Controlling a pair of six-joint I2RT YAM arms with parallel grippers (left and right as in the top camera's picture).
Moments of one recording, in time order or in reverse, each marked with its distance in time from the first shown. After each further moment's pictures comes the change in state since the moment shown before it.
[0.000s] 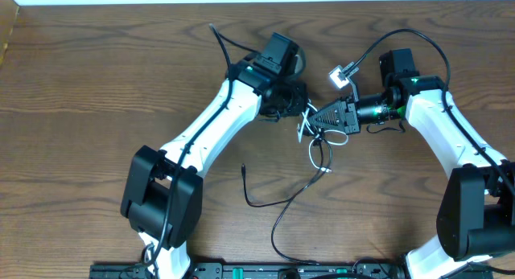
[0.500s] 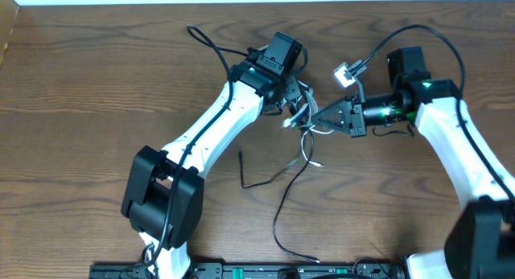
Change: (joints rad) left arm -0.005 0.000 0.000 0.055 -0.356 -0.284; right arm 0.001 -0.154 0.000 -0.068 -0.027 0.022
